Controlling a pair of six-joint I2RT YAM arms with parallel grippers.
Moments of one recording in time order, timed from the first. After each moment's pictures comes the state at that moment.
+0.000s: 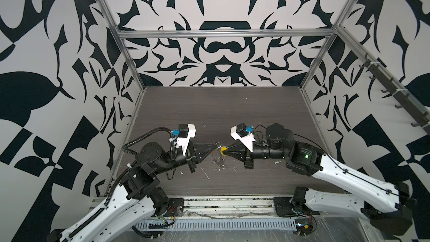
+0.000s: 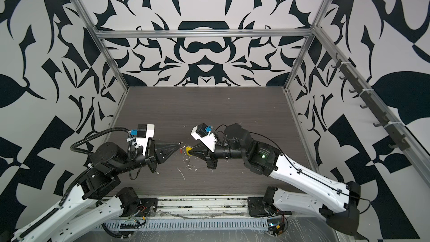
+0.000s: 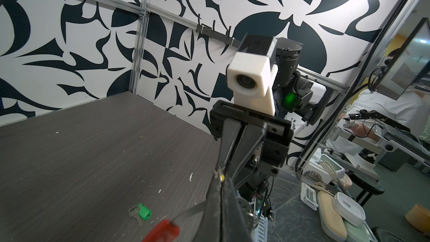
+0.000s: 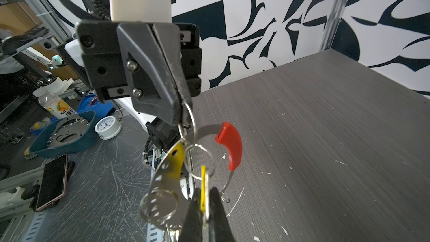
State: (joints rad) left arm -0.86 0.54 0.69 -0.04 0.44 -0.38; right arm 1.02 1.02 1.02 -0.32 -0.43 0.12
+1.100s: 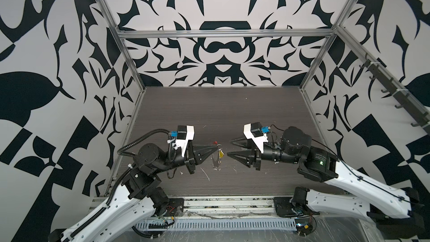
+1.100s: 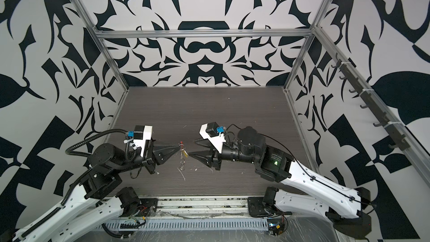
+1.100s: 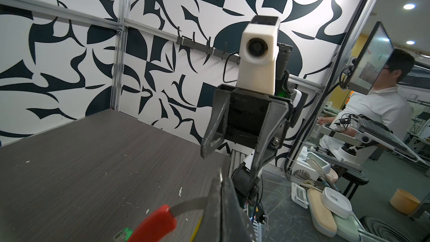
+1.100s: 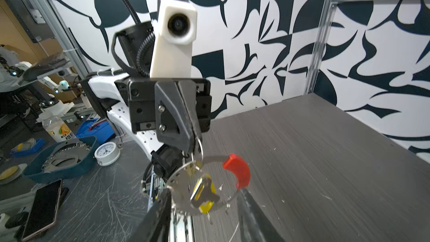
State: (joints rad) left arm -0.86 0.56 0.68 0.07 0.54 -0.39; right arm 1.06 0.92 1.04 -0.22 -0.36 0.12
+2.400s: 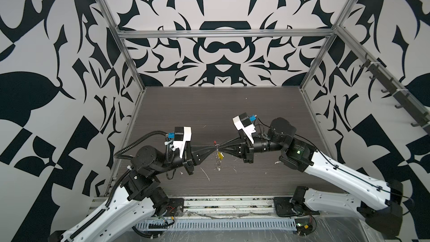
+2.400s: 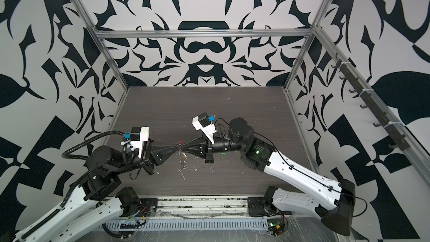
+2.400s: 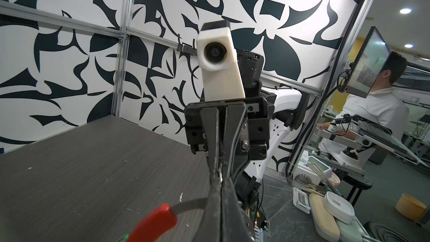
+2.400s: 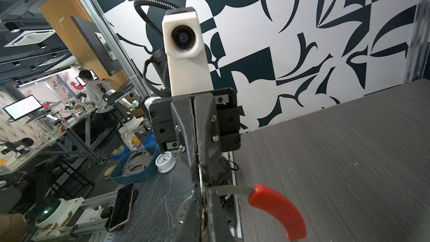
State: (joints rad) left arm -0.86 0.53 0.66 0.10 0.52 -0.39; right arm 0.94 1.06 0.99 0.06 -0.74 0.38
